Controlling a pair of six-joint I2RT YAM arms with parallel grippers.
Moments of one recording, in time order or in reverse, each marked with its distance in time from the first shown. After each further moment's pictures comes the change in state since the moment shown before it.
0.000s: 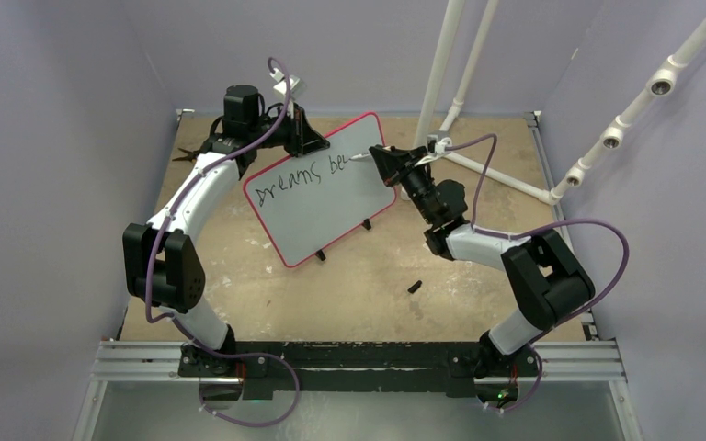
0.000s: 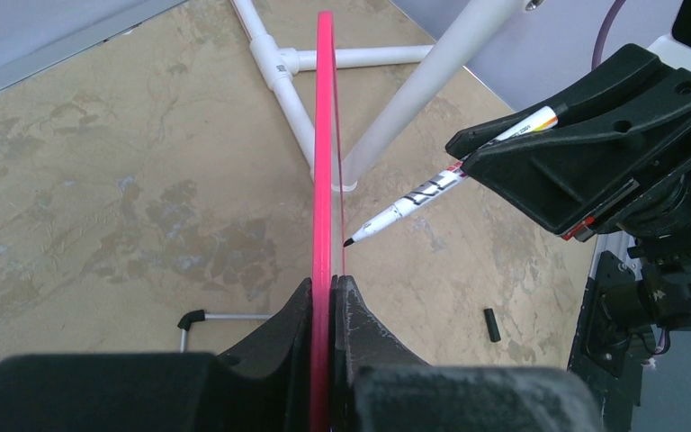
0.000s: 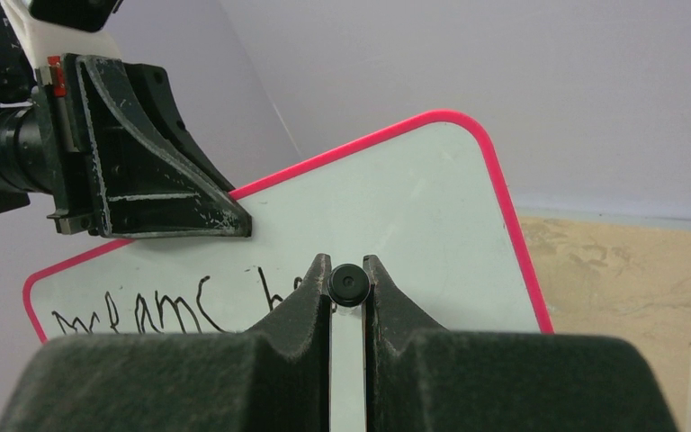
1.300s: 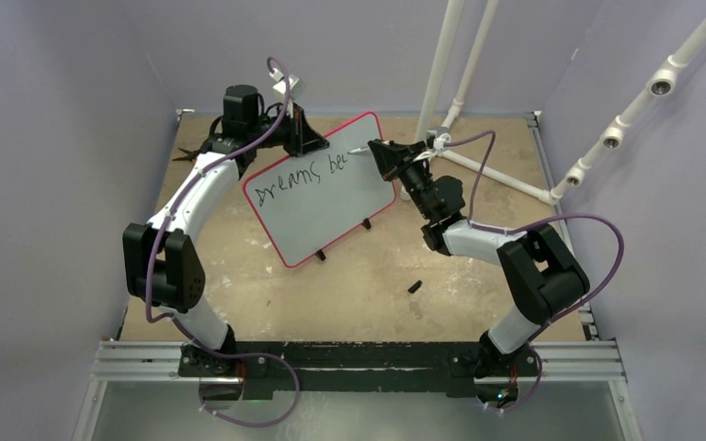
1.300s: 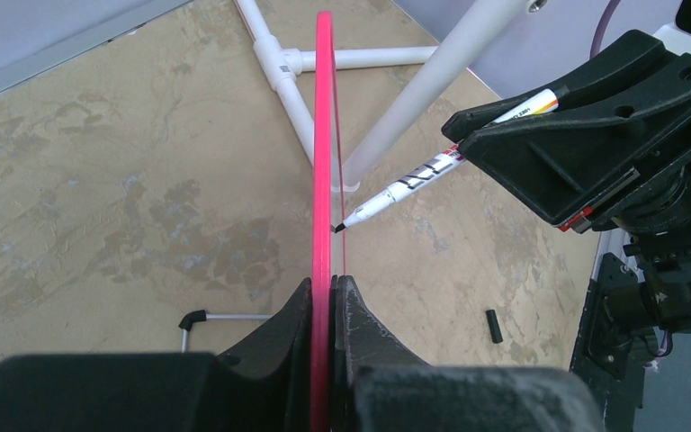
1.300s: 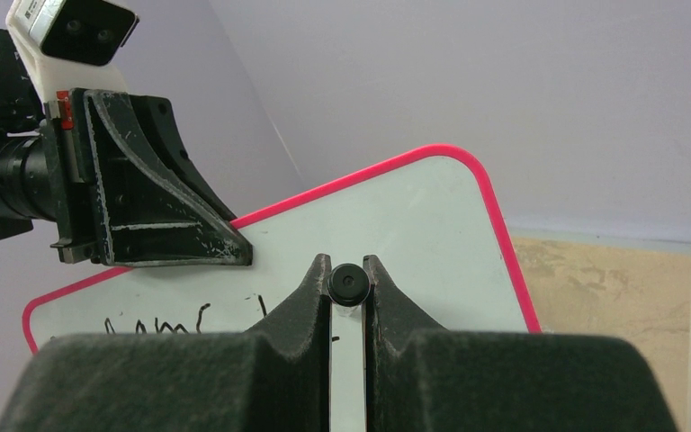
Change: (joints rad) left arm 0.000 0.001 0.000 0.001 0.004 0.000; right arm -0.002 0.027 0.039 0.019 0.012 -0.001
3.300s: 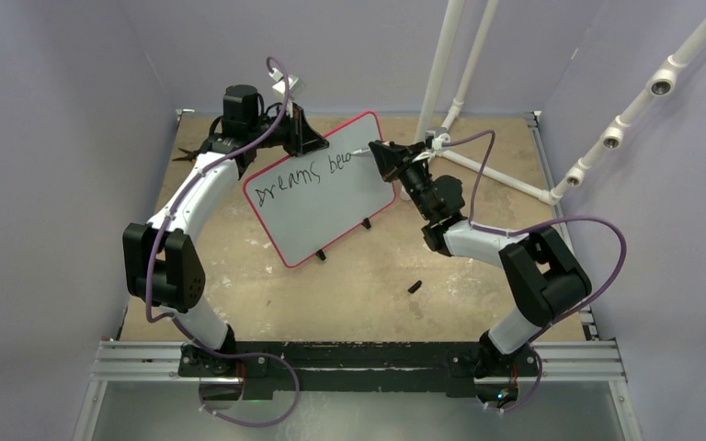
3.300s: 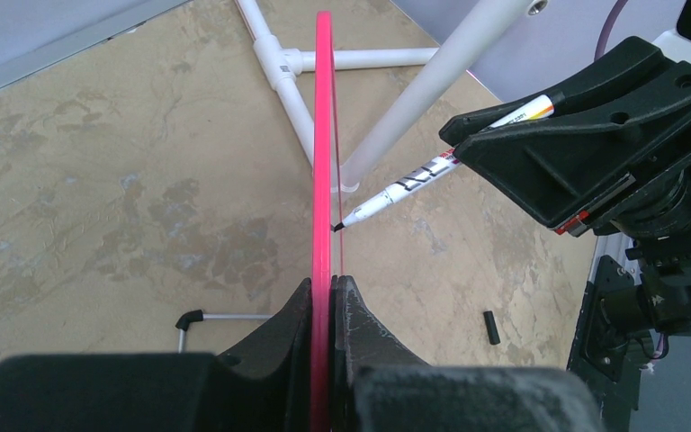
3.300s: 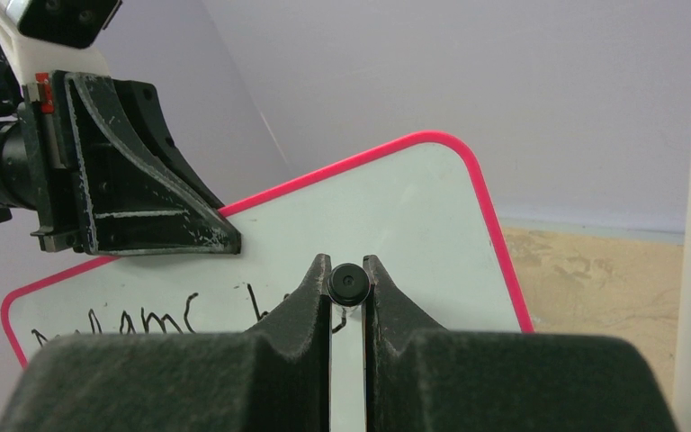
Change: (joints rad) left arm 0.002 0.001 0.000 0.002 -0.003 -0.010; right arm 0.000 -0.013 -0.005 -0.037 0.013 -0.026
